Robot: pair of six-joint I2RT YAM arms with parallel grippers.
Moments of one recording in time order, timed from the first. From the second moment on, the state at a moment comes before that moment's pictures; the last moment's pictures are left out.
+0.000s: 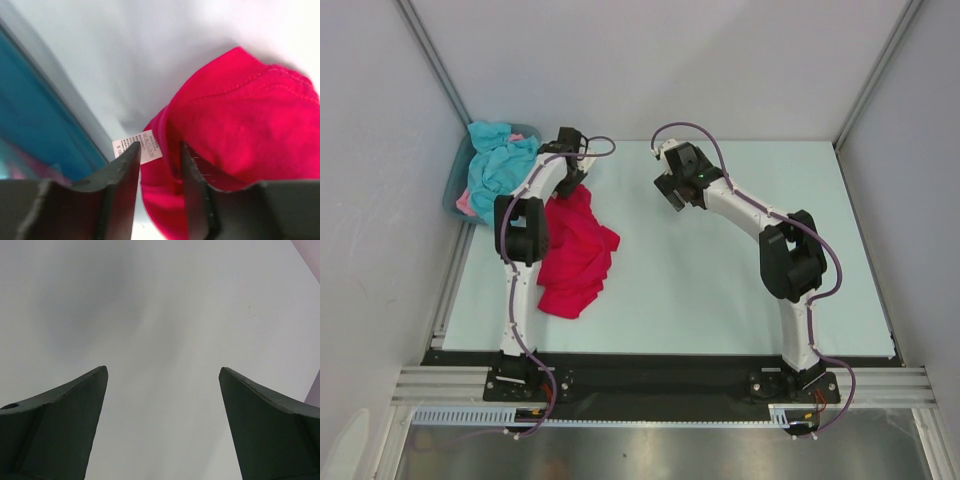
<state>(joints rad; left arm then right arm) -0.14 2.48 2.20 -0.85 -0.26 0.52 0.55 2.07 1.73 -0.44 0.41 -0.30</state>
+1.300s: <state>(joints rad) -0.43 2.07 2.40 -1.09 0.27 0.55 0.50 2.12 1.79 -0.43 0.50 -0.31</state>
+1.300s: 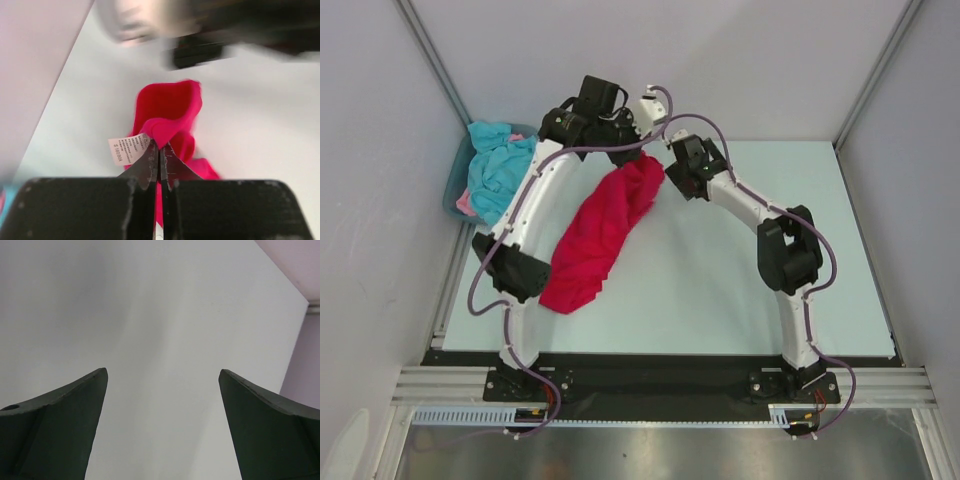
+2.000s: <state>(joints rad) -0.48 1.95 2.27 -1.30 0.67 0.66 0.19 2.26 1.98 -0.45 0.81 -0.23</state>
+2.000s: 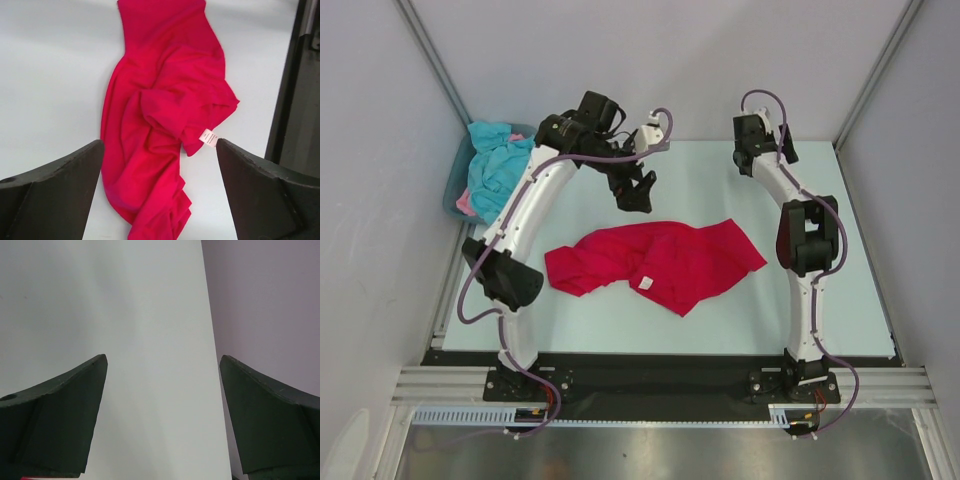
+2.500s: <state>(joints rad) -0.29 2.17 2.19 -1.19 0.37 0.60 0.27 2.20 1.78 -0.71 0.44 -0.10</state>
